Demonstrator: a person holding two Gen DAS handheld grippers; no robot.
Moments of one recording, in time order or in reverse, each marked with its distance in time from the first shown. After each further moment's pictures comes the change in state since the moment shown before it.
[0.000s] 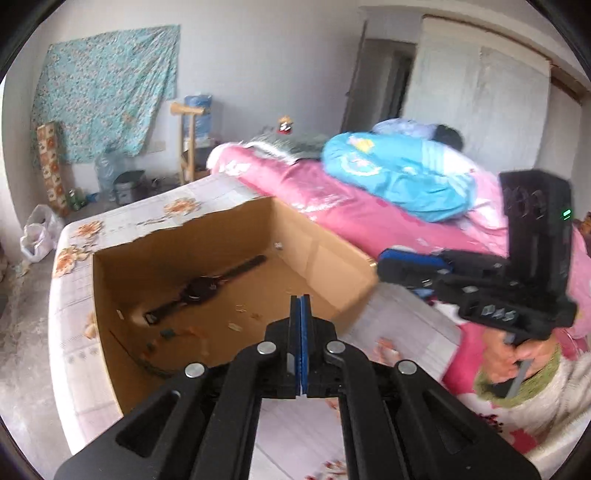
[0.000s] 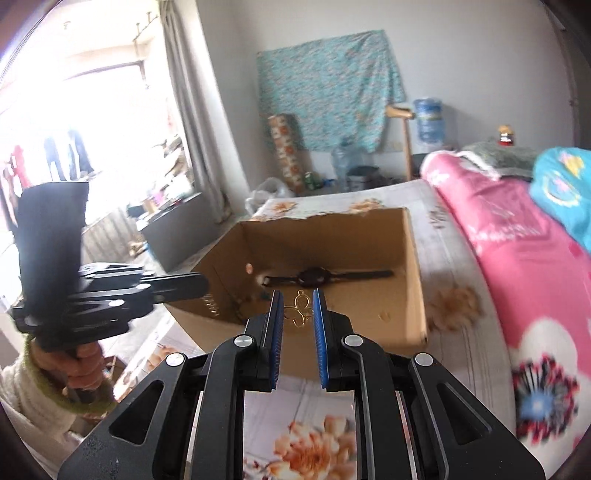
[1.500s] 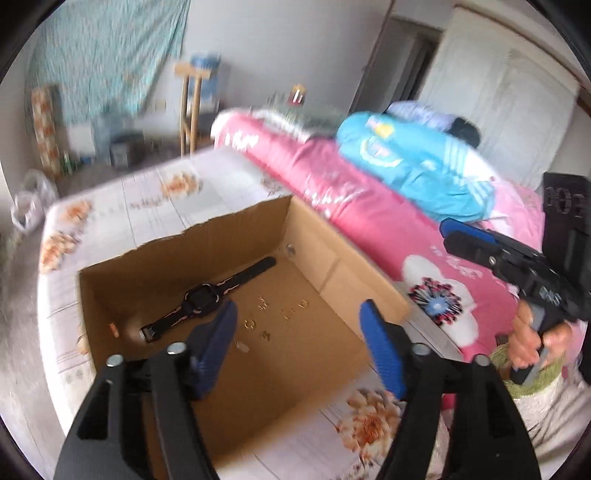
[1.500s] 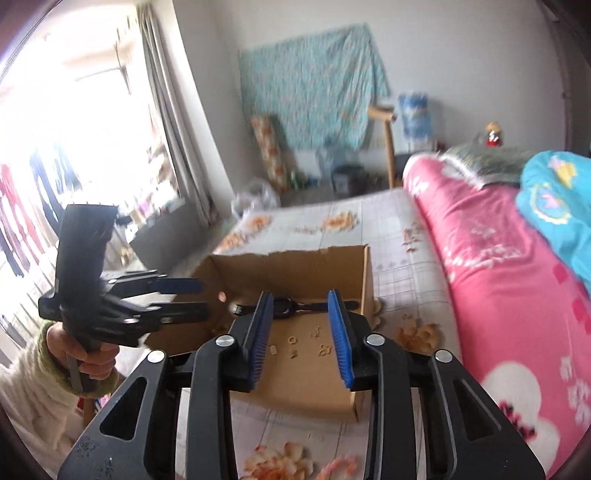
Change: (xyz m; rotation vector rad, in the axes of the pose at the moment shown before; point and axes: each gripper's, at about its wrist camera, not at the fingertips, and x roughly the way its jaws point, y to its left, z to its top) left arm 0.020 0.023 0.049 -0.069 0.098 -0.043; right arm -0.027 -0.045 0.037 0.052 -0.028 -0.054
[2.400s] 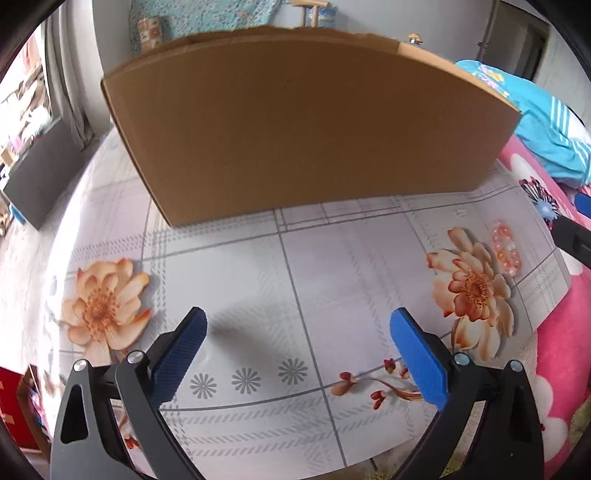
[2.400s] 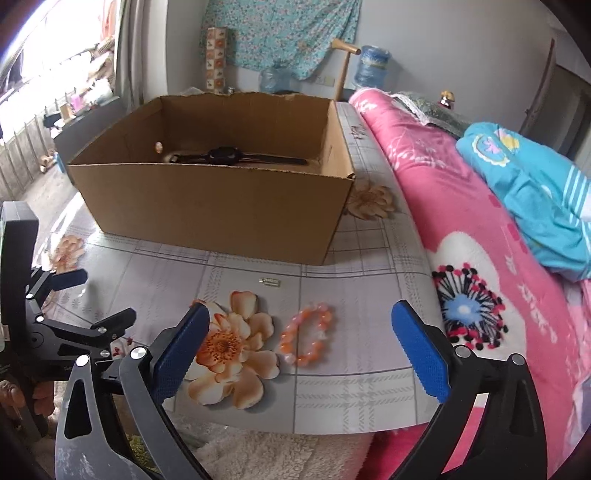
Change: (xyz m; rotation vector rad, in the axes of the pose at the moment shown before) left arm 0.056 -0.014 -0.195 -0.275 0.192 0.411; right arm 0.039 0.041 -0.133 -0.166 0.311 -0.434
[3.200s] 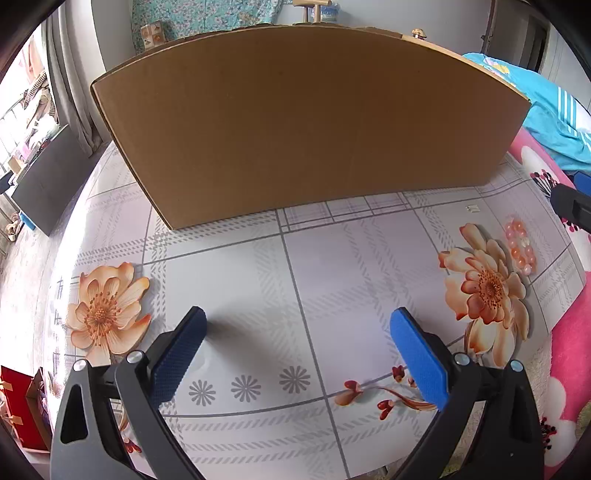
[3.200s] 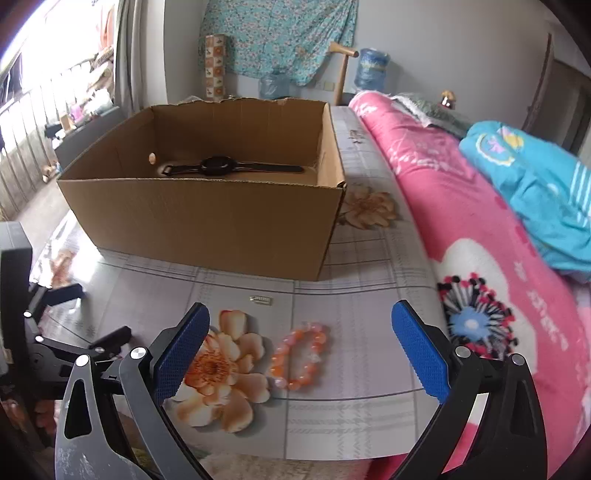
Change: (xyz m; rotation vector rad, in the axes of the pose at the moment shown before) left arm 0.013 -0.027 0.005 0.031 -0.015 0.065; right arm 0.016 -0.012 0.005 0.031 -0.038 0.071
